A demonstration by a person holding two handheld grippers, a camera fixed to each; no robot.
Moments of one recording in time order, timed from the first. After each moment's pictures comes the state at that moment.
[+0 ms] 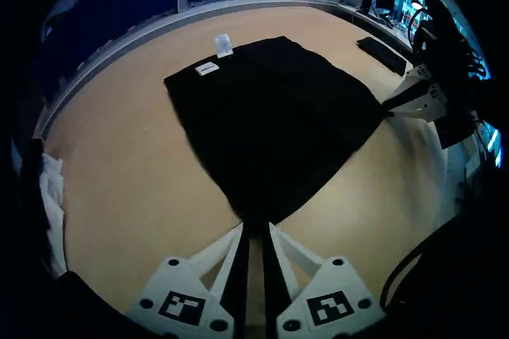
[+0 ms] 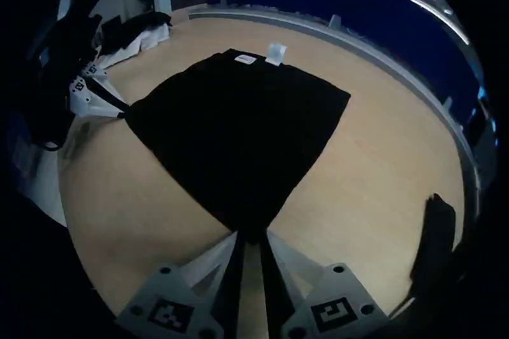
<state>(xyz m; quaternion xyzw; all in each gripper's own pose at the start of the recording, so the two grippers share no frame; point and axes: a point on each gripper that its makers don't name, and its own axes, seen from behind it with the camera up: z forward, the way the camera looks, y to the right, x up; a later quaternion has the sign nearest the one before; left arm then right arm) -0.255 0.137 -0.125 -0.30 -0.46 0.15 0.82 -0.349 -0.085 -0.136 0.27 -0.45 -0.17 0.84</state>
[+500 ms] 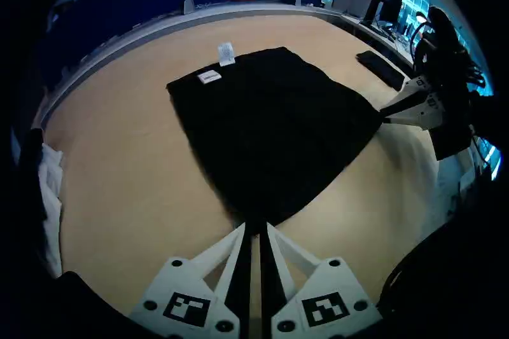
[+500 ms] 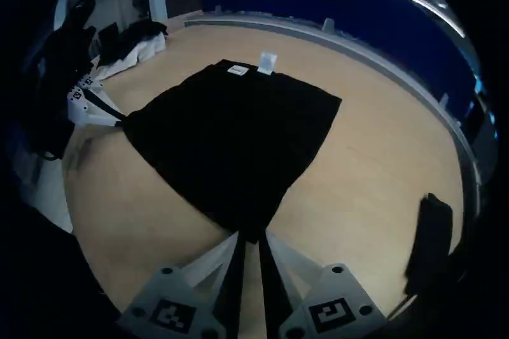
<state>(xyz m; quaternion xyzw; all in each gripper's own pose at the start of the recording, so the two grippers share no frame) -0.235 0.144 -0.128 -0.29 -0.46 0.11 0.83 -0.327 -0.085 -0.129 0.27 -0.44 -0.15 0.84</state>
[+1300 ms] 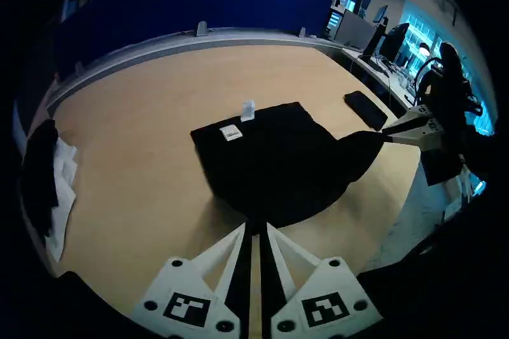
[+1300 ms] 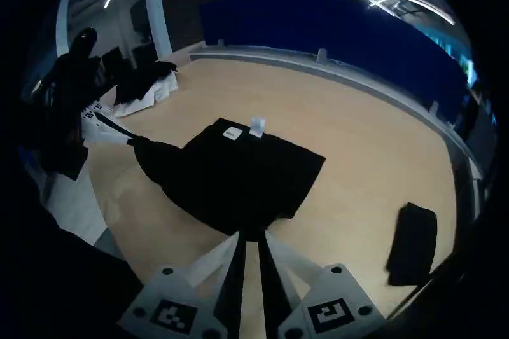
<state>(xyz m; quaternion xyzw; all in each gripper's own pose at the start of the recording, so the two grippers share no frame) -0.142 0.142 -0.137 -0.29 -0.45 0.04 0.85 -0.227 -0.095 -0.135 0.28 -0.41 -0.10 0.86</state>
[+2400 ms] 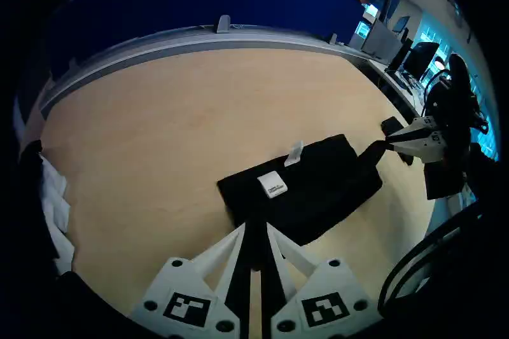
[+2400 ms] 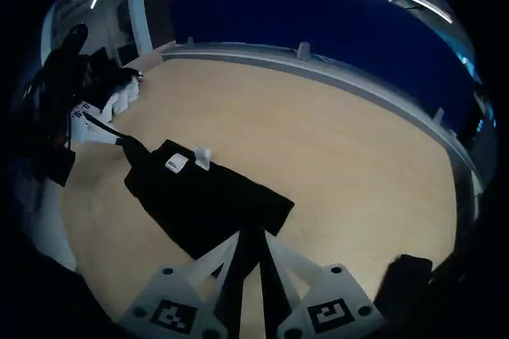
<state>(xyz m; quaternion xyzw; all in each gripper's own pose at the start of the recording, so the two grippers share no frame) -0.181 0.153 0.006 -0.26 -0.47 0.02 0.84 -0.268 -0.090 0.016 0.25 -0.42 -0.10 0.87</state>
